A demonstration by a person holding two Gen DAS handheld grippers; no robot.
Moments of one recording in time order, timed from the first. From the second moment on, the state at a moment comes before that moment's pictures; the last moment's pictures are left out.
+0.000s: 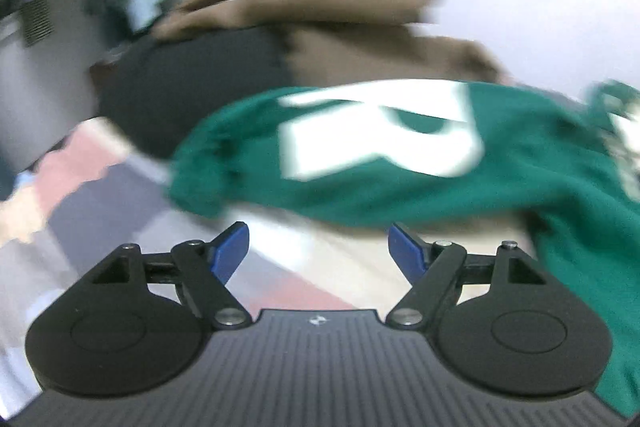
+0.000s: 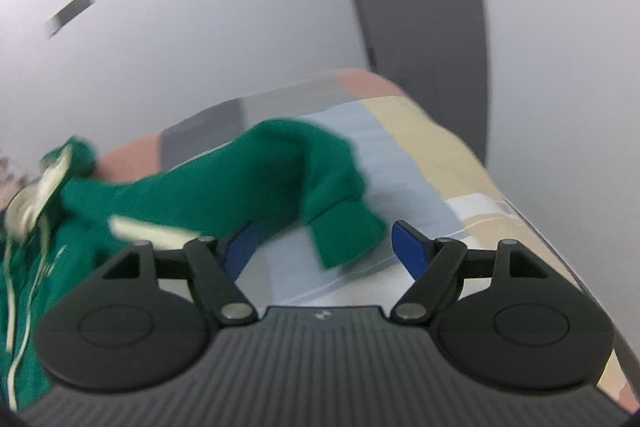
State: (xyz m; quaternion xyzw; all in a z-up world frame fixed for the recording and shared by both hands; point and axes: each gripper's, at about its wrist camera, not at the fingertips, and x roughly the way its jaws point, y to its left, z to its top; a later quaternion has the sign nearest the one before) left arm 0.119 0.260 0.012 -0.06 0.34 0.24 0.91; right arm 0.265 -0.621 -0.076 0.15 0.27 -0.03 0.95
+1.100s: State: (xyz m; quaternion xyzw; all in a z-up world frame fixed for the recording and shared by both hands) left arm 0.188 -0.004 -0.093 -0.08 0.36 -0.02 0.93; right arm 0.455 -0.658 -0.125 0.08 0.24 -0.07 0.97
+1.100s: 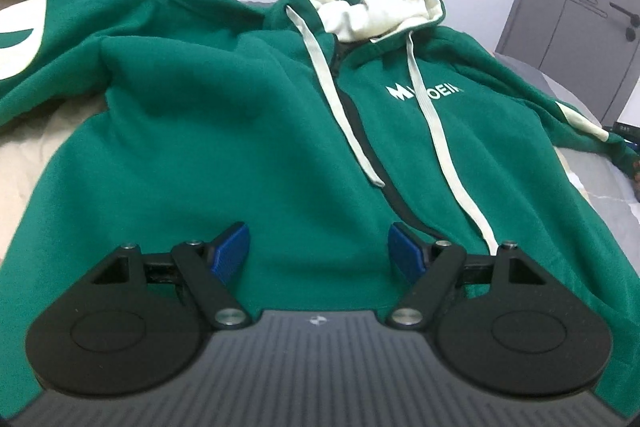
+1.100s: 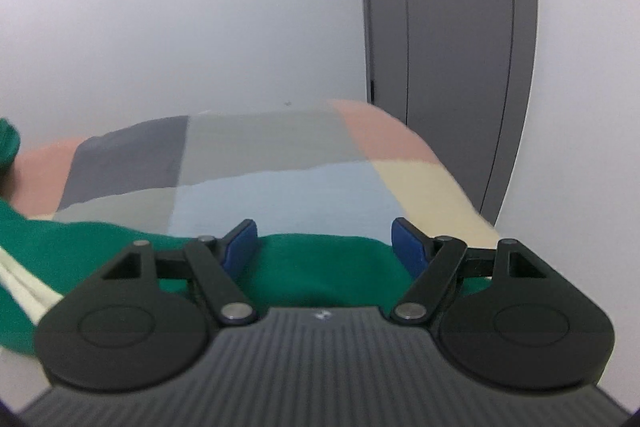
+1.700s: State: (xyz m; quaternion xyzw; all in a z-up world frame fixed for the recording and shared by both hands) left arm 0.161 -0.004 -0.081 -0.07 0.34 -0.03 0.94; right arm 0.366 -0.657 -0.119 -0.09 0.24 0.04 0.97
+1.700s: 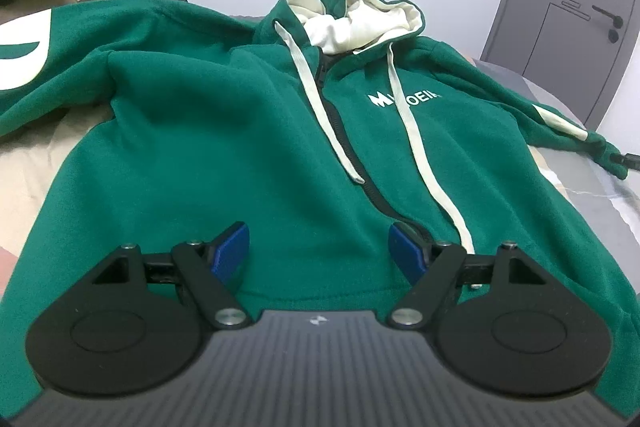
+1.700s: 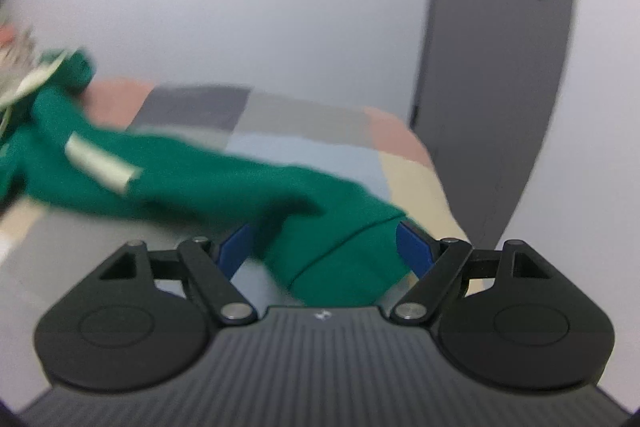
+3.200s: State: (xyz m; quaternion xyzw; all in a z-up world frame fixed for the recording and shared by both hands) left arm 0.066 0.103 -0.026 -0.27 0.25 -0.14 0.92; right arm 0.106 -0.280 0.144 -0.08 0.31 0.26 0.91
